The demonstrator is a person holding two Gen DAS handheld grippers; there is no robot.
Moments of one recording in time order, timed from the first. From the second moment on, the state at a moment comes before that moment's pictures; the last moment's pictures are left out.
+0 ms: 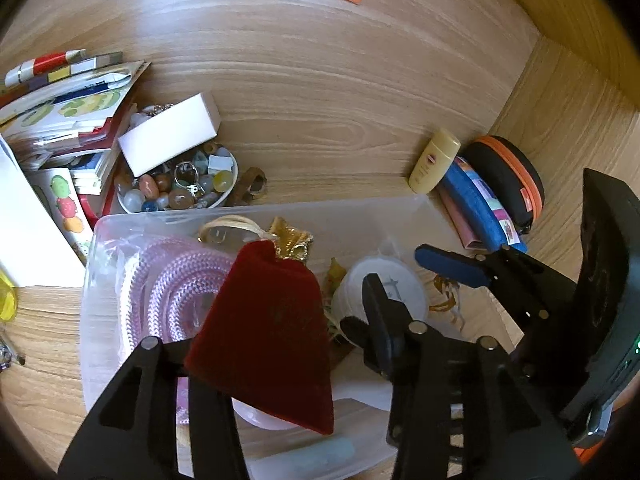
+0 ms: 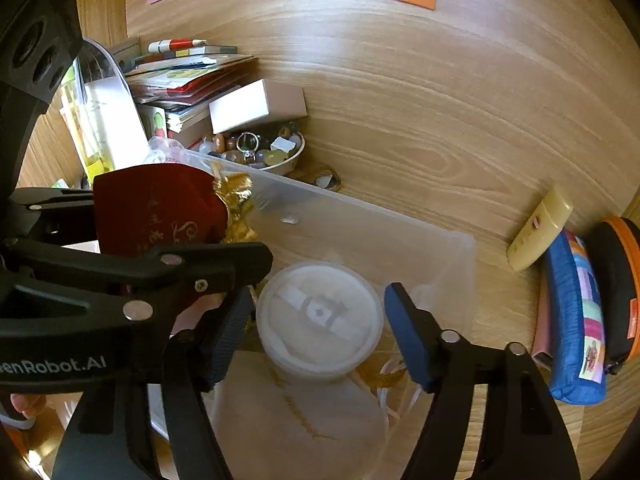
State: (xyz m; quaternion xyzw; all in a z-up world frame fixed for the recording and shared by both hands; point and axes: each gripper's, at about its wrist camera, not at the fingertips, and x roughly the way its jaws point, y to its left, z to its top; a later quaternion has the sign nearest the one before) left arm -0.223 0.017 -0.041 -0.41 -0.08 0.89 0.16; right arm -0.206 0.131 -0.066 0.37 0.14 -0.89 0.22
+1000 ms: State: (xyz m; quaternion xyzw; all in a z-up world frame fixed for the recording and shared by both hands) left arm -0.102 -0.017 0.013 -0.32 -0.04 0.94 0.07; right arm -0.131 0.165 -0.008 0.29 0.11 -0.93 0.21
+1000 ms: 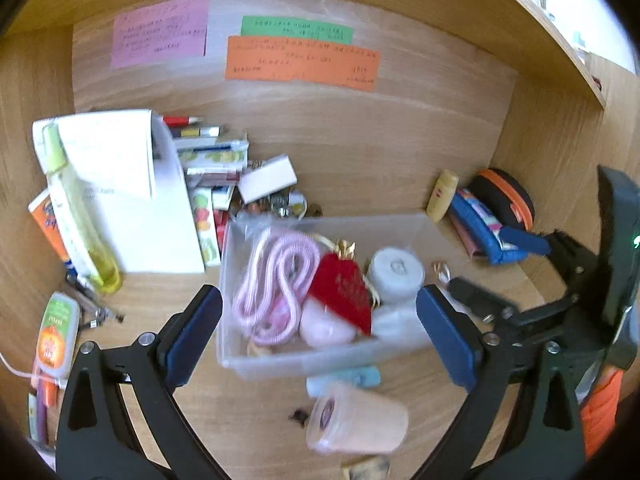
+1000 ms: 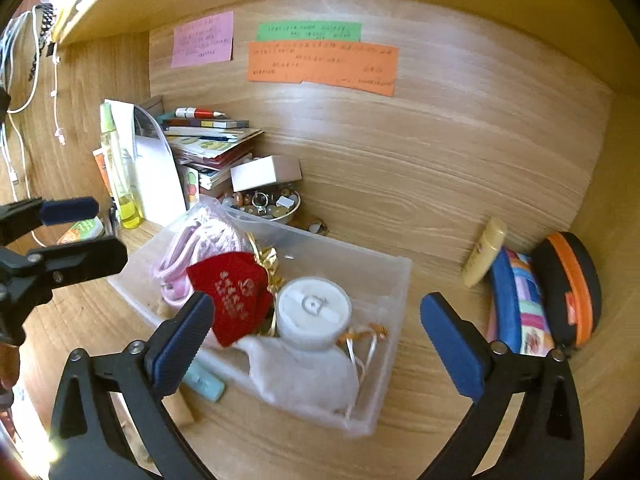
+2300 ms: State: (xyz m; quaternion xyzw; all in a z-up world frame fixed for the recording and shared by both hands) left arm -0.058 0.010 -0.086 -0.39 -0.01 0.92 0.10; right arm -0.024 0.158 -0.100 0.39 0.11 -0.87 0.29
